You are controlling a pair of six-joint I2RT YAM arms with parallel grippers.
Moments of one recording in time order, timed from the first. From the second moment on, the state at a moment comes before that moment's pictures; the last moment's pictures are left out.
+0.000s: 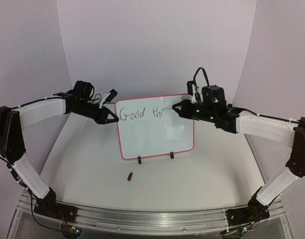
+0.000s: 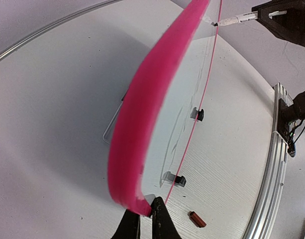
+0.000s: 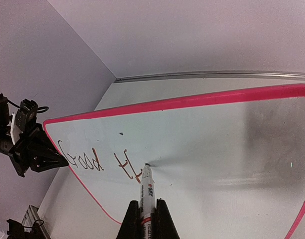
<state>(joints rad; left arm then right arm) -0.39 1.62 1.28 -0.45 0.66 0.19 0.65 1.55 1.16 0.05 -0.10 0.52</state>
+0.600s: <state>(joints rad) -0.39 1.62 1.28 -0.45 0.66 0.19 0.65 1.53 1.15 0.05 -0.10 0.52</state>
